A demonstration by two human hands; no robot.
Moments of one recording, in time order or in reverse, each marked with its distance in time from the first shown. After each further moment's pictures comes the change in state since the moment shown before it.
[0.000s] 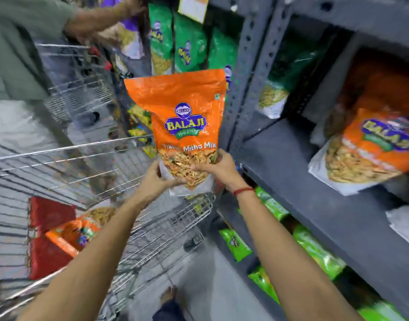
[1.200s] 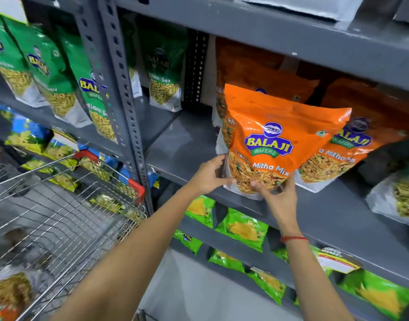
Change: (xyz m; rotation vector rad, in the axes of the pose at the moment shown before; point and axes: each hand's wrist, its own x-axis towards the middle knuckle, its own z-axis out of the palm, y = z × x) left_hand 0.006 0.089 0.286 0.121 -0.779 0.369; right_hand -0.198 0.078 -0.221 -0.054 1.000 -0.067
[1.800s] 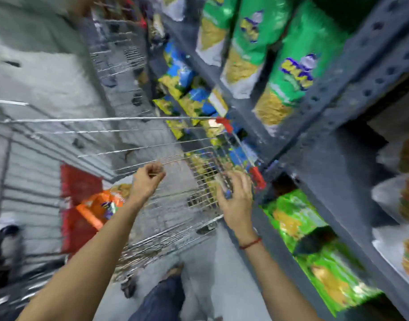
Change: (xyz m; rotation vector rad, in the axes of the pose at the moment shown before) left_hand -0.305 -0.173 -0.243 -0.046 1.071 -0.624; right_hand -0.176 -0.060 0.309 -0.167 -0.636 -0.638
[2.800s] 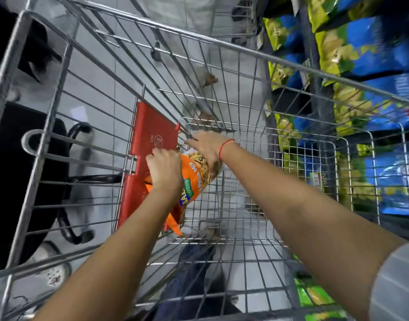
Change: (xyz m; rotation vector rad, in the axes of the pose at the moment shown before) left_hand 0.072 -0.159 -0.090 1.310 -0.031 -0.436; right_hand 0.058 -0.015 0.437 -0.535 -1.642 -0.853
